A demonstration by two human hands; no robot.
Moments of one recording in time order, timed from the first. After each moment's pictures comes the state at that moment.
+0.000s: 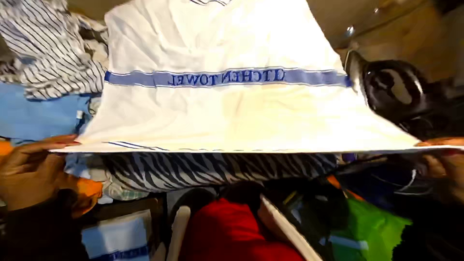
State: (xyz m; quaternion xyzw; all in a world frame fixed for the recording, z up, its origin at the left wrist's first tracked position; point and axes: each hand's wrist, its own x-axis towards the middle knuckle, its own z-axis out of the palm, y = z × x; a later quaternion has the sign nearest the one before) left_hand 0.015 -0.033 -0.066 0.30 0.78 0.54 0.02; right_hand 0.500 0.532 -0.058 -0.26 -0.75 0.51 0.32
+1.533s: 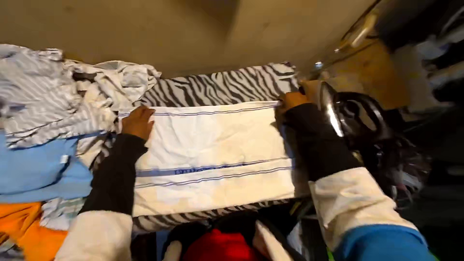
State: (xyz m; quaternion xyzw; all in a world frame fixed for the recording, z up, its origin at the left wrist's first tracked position) left_hand -0.088 0.189 -0.143 0.42 0.89 0.13 0.06; right_hand 0.197 0.591 -0.092 -0.36 -0.92 0.13 -0.12
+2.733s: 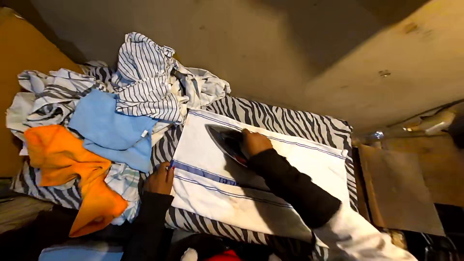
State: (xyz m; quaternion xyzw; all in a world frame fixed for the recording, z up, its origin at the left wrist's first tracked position) left_hand 0.048 0.043 -0.191 0.12 0.95 0.28 -0.01; right_hand 0.049 0.347 -0.061 -0.23 -0.95 0.11 -0.18
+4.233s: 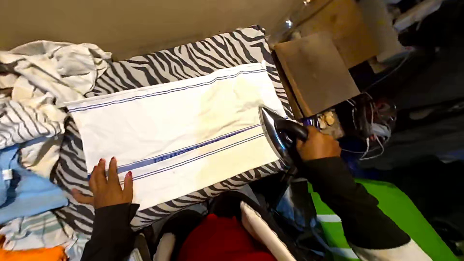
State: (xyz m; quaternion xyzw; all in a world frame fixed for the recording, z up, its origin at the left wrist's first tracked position) left_hand 0.060 0.073 -0.193 0.32 0.94 0.12 -0.02; right_hand 0.380 0.467 -0.075 -0.62 -0.76 0.10 -0.13
